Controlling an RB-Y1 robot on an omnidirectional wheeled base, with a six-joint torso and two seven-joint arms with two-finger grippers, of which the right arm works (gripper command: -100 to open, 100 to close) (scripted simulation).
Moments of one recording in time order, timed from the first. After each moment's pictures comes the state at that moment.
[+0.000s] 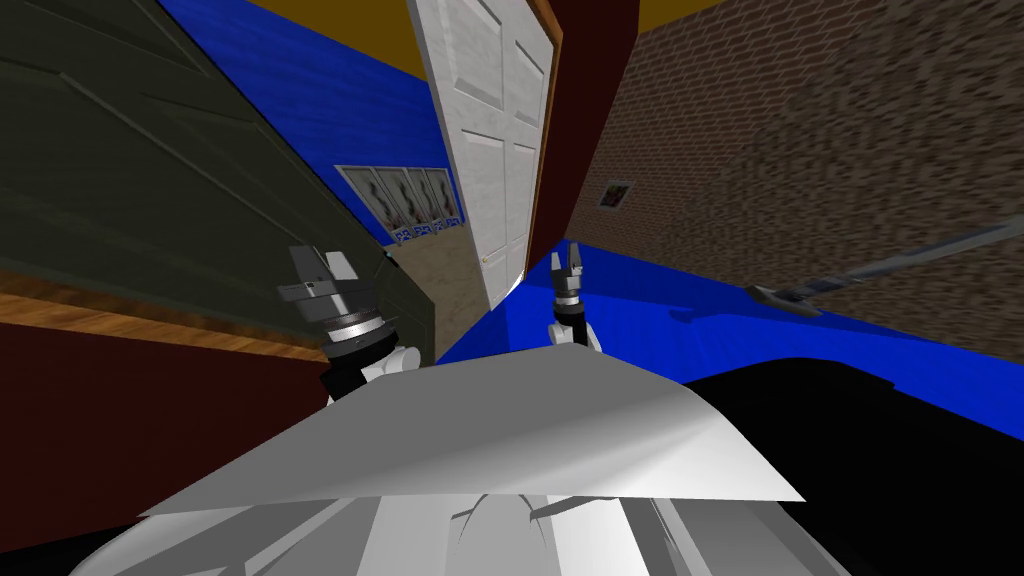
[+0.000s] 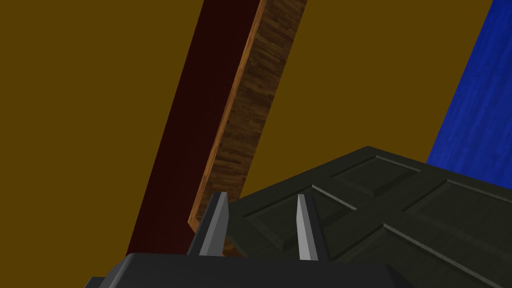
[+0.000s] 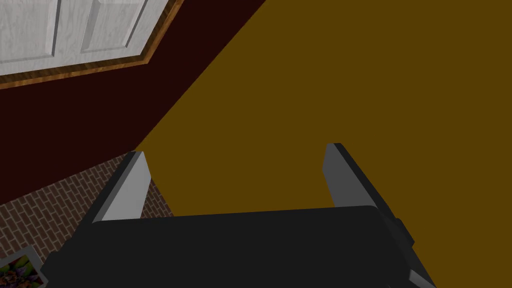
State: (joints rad) arm 0.39 -0.05 0.10 -2.13 0.08 -0.64 -0.02
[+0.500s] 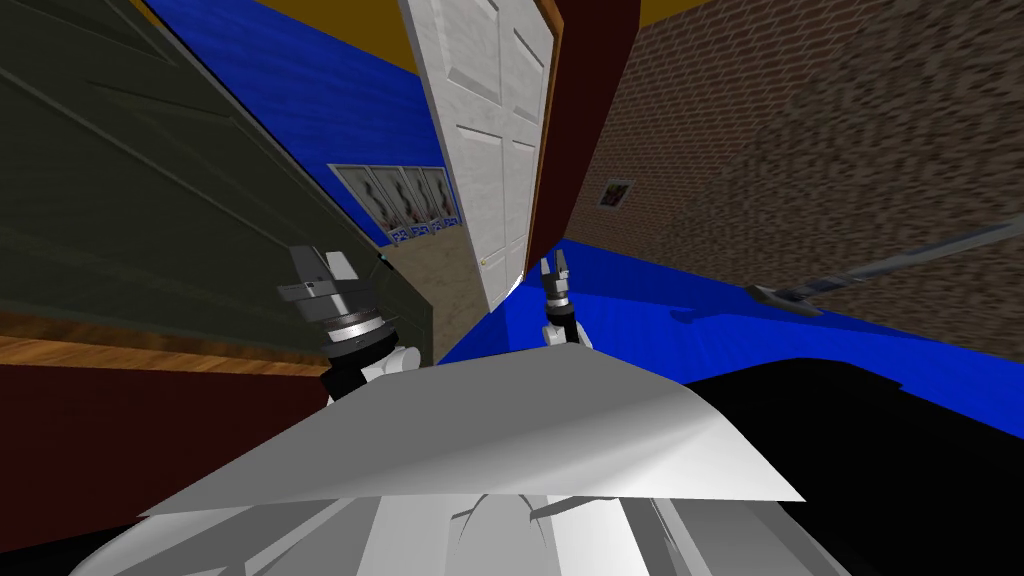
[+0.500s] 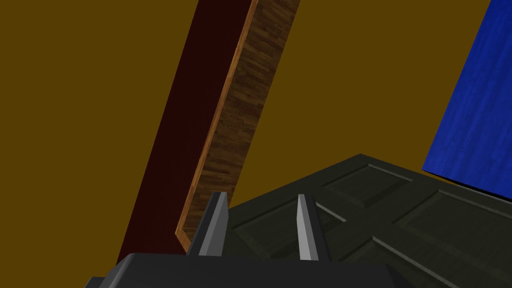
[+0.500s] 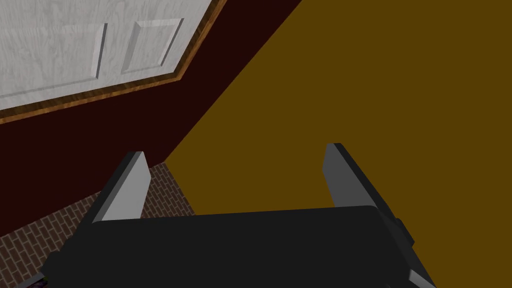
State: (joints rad) arm 0.36 -0.07 0.15 -2.04 0.07 -0.66 -0.03
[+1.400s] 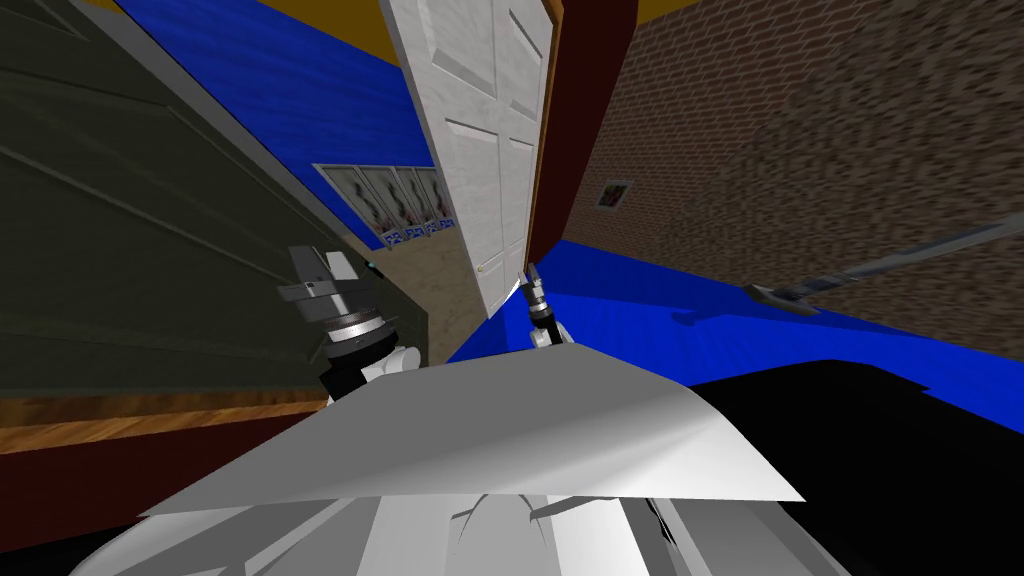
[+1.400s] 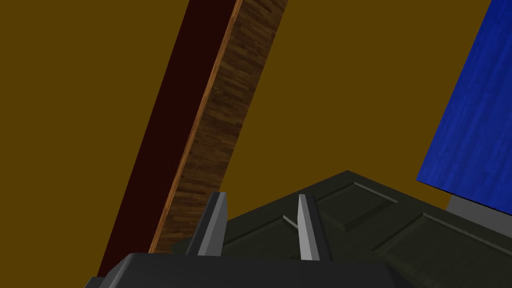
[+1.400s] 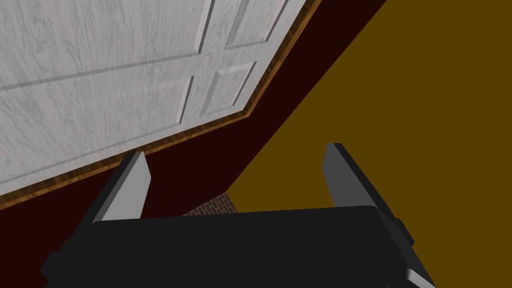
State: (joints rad) arm 0.27 -0.10 0.29 -1.82 0.06 -0.67 -0.06
